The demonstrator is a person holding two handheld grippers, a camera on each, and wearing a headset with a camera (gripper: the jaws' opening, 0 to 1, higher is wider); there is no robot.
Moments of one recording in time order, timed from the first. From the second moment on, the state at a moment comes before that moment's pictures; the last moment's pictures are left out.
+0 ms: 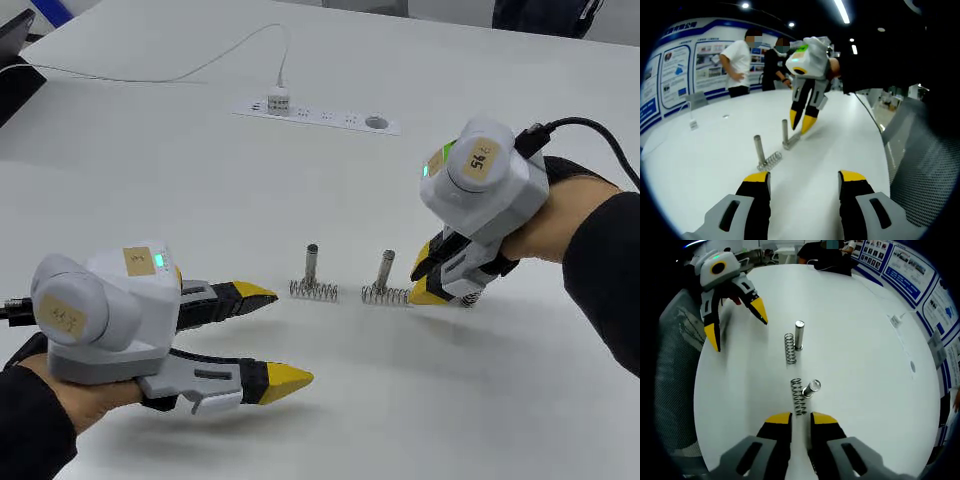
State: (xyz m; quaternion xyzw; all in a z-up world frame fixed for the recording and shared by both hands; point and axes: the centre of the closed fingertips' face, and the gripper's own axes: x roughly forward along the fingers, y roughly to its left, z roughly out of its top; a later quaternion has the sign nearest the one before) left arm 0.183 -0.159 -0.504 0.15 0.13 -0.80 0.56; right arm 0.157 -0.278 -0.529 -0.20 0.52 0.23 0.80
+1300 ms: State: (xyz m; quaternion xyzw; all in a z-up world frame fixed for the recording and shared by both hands) left arm 0.180 -0.163 -0.505 0.15 0.13 -0.81 0.55; right arm 0.148 -0.260 -0.537 -0.19 0.52 0.25 0.79
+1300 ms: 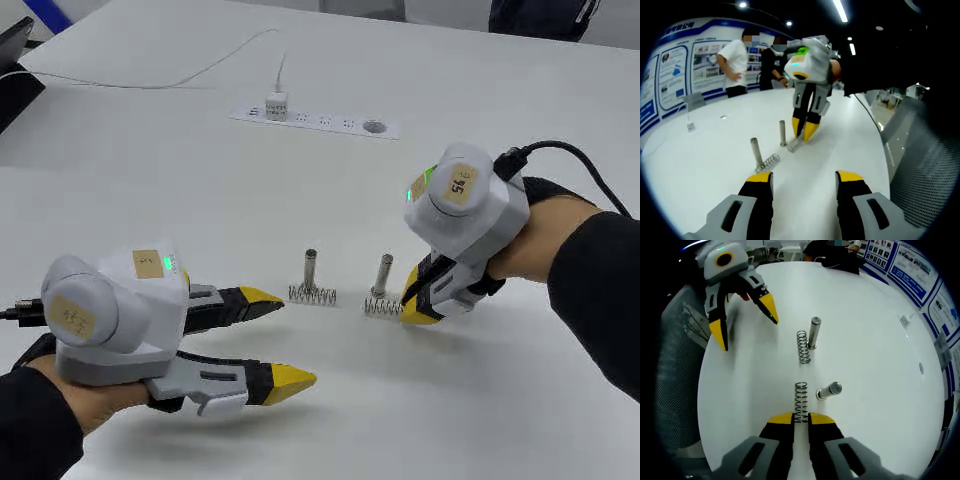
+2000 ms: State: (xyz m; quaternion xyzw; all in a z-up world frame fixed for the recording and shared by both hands) left arm 0.172 -0.172 -0.495 0.16 0.11 -0.82 0.53; right arm 0.148 -0.214 -0.504 -0.22 0.48 0.30 0.79
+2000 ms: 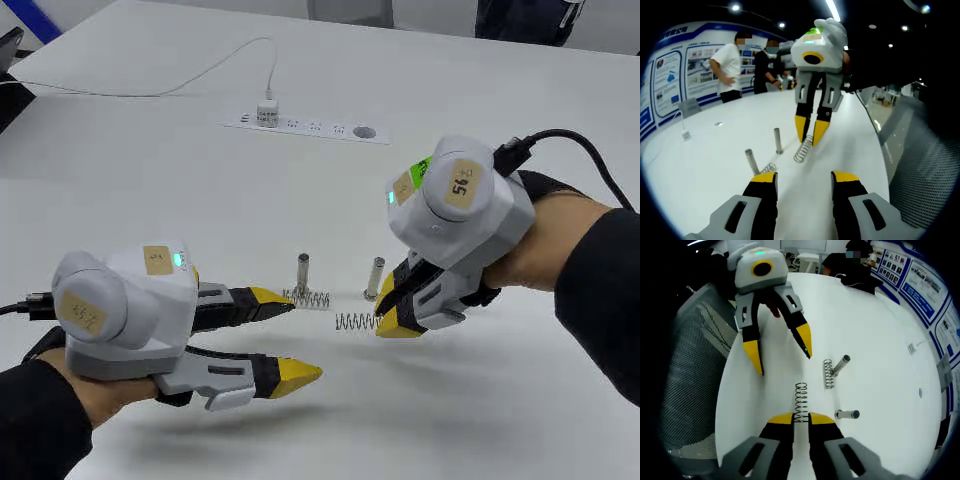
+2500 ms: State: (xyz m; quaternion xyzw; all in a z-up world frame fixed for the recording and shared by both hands) left arm 0.165 -0.177 -0.487 0.16 0.09 -0.83 0.52; right arm 0.155 -0.190 -0.493 -0.25 0.46 0.33 0.78
